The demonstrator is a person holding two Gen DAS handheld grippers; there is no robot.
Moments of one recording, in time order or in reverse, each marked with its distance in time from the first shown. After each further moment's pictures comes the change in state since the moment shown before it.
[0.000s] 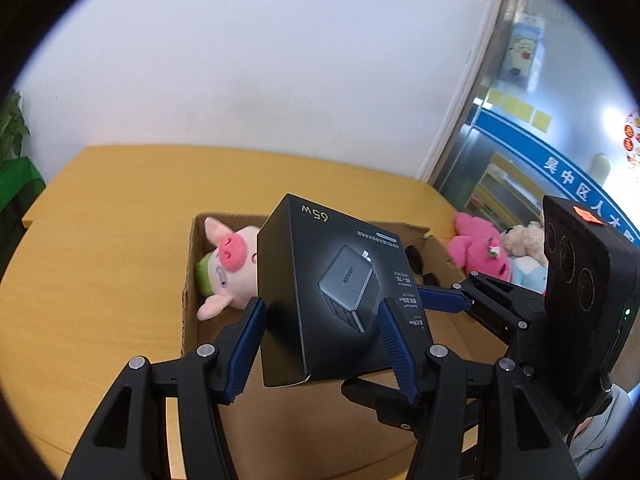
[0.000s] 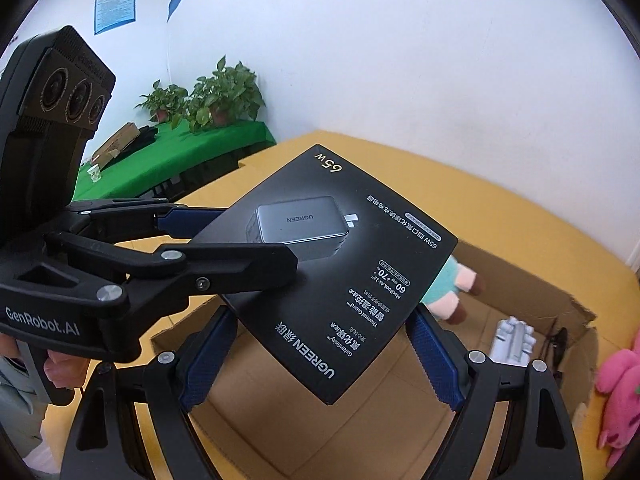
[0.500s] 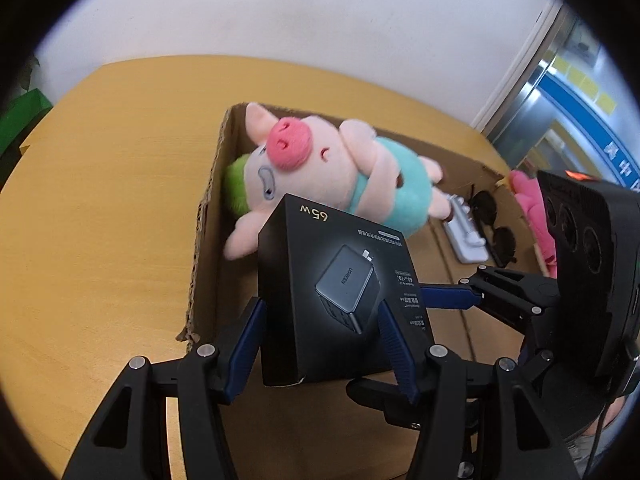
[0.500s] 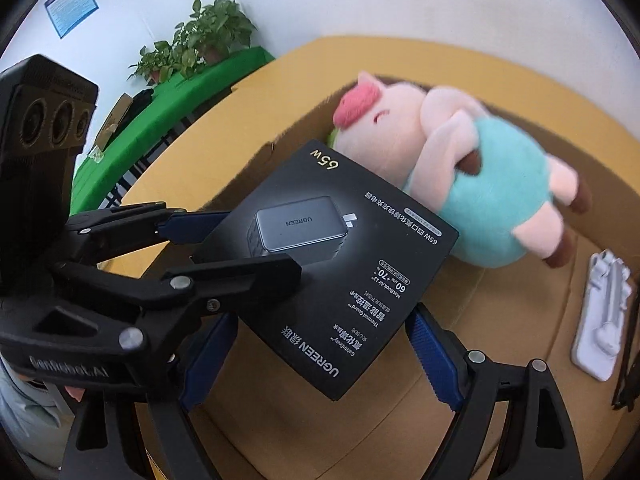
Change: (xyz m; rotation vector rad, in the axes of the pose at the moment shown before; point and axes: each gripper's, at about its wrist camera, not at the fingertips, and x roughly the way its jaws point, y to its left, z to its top) left arm 0.077 0.043 -0.036 -0.109 0.247 0.105; right arm 0.122 -0.036 -0.024 0.153 0.318 0.184
